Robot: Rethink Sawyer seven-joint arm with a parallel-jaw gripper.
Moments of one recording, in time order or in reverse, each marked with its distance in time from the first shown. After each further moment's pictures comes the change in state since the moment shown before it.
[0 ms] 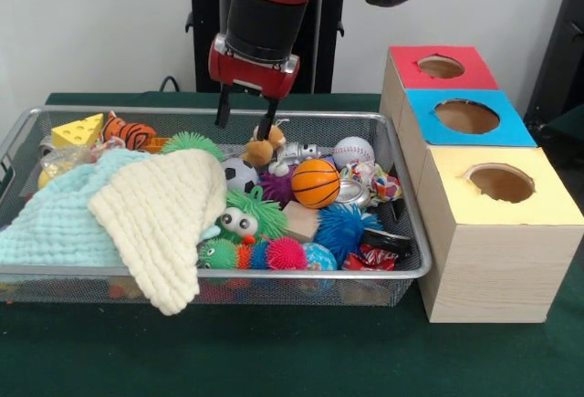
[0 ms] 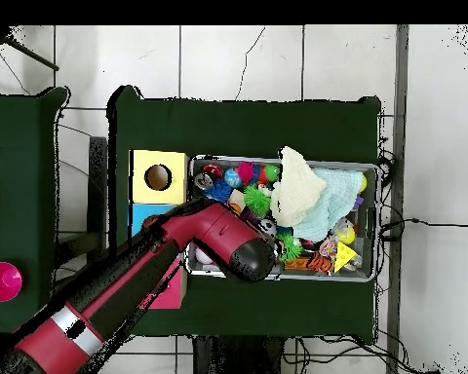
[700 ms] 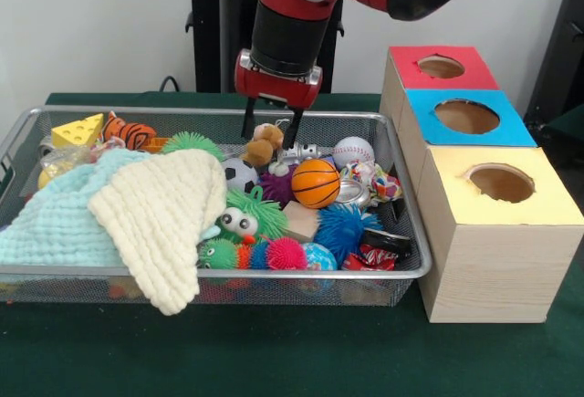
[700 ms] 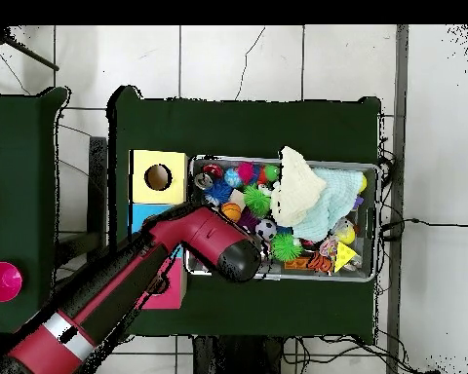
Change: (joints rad) arm 0.046 0.000 0.039 0.000 0.009 0.000 0.000
